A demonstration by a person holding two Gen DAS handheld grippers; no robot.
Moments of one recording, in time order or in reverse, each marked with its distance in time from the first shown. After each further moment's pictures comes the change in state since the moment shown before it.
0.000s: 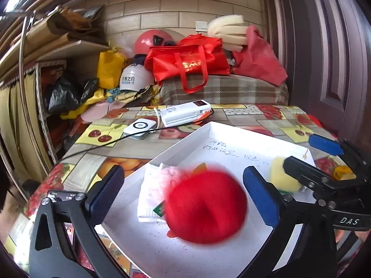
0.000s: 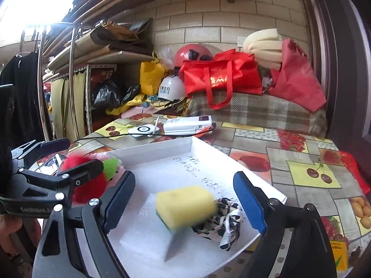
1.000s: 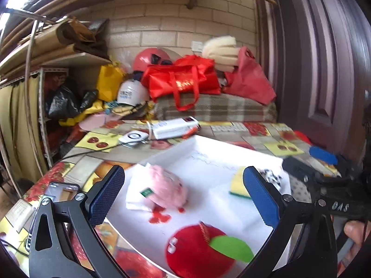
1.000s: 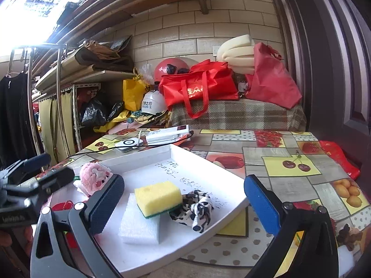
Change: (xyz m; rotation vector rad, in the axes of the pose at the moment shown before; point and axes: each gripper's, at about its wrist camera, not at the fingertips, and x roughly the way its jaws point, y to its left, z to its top) left arm -0.050 -0.014 -0.012 -0.043 -0.120 -0.040; right arm -0.037 -0.025 -0.011 0.101 -0.079 -0.081
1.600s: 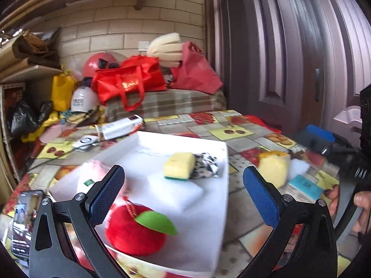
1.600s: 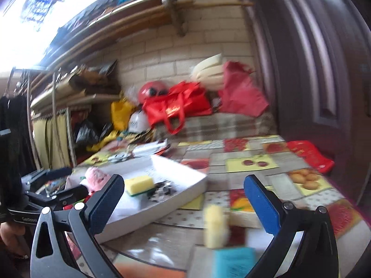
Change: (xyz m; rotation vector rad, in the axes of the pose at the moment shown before) left arm -0.032 -0.050 -0.009 0.135 0.021 -0.284; right arm -0.115 -0.048 -0.021 0.086 -0.121 -0.087
